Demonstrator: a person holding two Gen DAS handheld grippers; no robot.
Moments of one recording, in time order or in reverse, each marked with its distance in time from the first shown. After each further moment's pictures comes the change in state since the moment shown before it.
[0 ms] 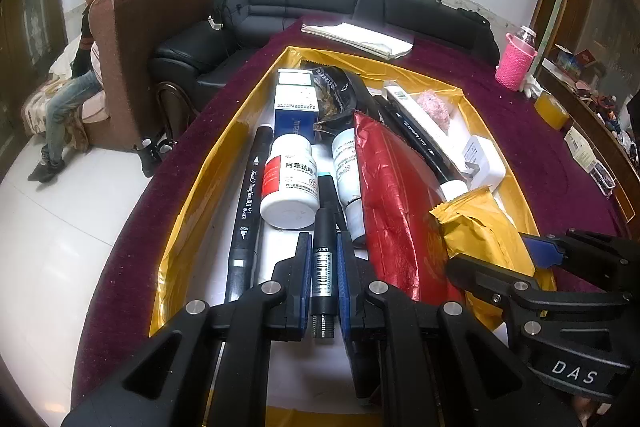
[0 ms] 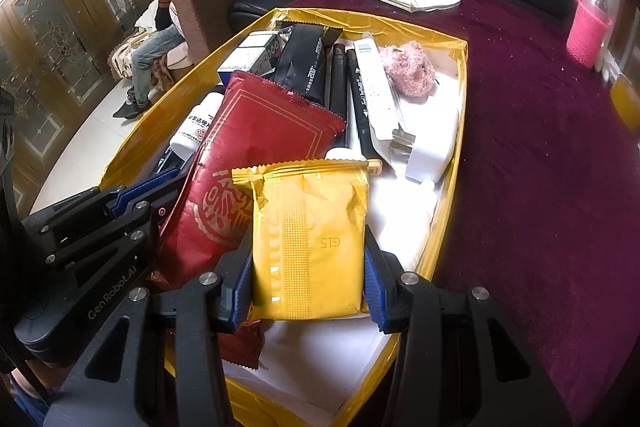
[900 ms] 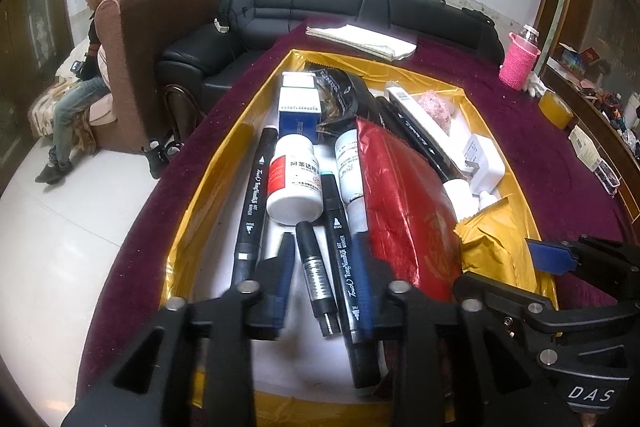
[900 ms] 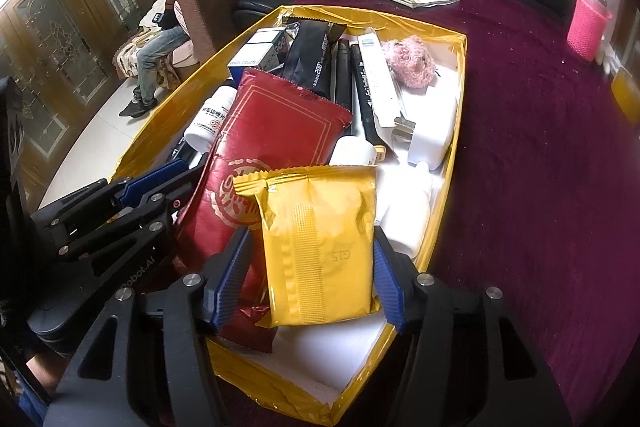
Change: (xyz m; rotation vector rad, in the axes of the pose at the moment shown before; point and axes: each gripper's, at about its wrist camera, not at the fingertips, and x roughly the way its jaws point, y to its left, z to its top) left arm -0.007 -0.003 -0.001 0.005 -0.012 0.030; right arm -0.009 0.002 -0.005 0.015 0.014 0.028
